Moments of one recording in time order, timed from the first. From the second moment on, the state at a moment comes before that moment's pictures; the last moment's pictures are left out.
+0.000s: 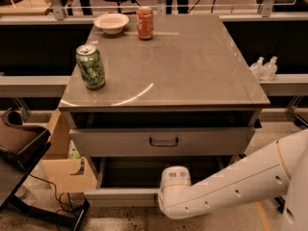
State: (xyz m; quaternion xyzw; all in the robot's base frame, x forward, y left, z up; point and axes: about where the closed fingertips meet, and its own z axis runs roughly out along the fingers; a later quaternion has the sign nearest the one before) arm 0.428 -0.052 0.434 -0.72 0.68 -0.07 0.11
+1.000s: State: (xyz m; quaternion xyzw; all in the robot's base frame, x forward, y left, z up) arm 0.445 -0.113 0.538 -0.72 0.67 -0.10 0.17
